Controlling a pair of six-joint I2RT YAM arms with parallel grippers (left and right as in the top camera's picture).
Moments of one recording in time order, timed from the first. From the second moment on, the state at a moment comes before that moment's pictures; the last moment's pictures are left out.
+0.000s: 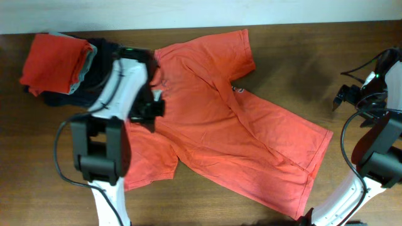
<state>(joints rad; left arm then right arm) -0.21 2.17 1.84 -1.62 0.10 -0.14 -0.51 2.13 1.85 -1.41 -0.02 0.15</state>
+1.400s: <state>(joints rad) -0.08 1.65 0.87 -0.85 -0.01 -0.64 -0.51 2.13 1.85 -1.41 -0.02 0.15</state>
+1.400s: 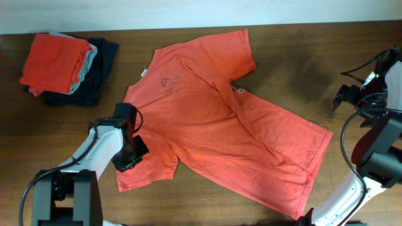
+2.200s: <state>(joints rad) 0.18 1.60 0.78 -0.82 -0.13 -0.55 -0.51 2.13 1.85 -1.41 -0.02 0.15</state>
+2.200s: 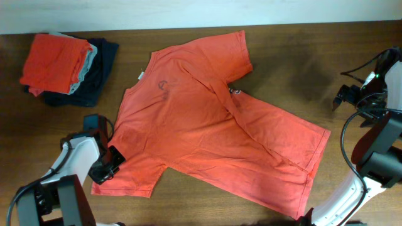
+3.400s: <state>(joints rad) 0.18 1.40 1.09 -0.76 0.05 -0.34 -0.51 2.13 1.85 -1.41 -0.02 0.15</state>
